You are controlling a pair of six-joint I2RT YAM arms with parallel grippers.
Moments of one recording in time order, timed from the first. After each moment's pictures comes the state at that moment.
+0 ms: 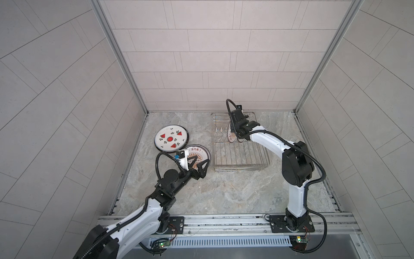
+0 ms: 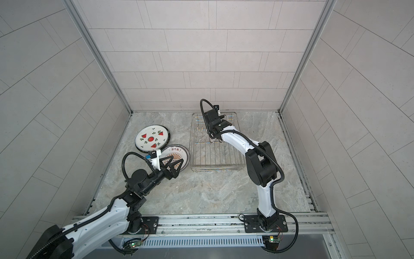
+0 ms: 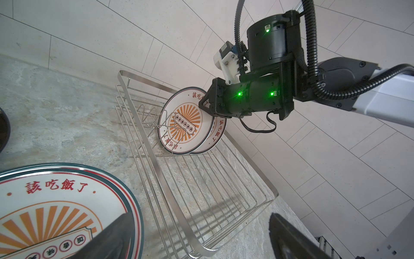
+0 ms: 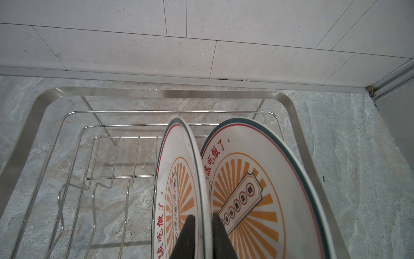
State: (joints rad) left arm -0.57 0.80 0.13 0.63 0.11 -0.56; right arm 0.51 1.97 1.64 -0.45 0.52 0.35
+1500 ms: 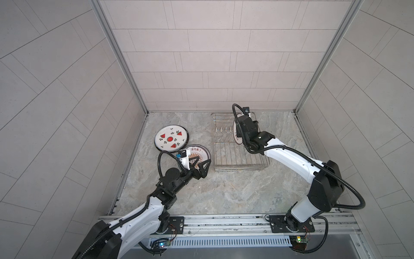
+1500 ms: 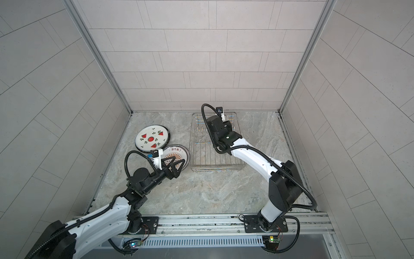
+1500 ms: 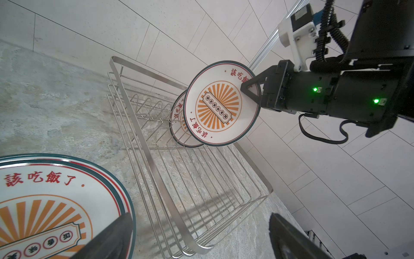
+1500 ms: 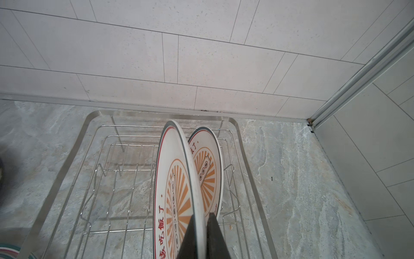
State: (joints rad) left arm -0.57 0.85 0.14 0.64 0.14 -0.59; right arm 0.62 1.56 1.33 -0.35 0.66 0.28
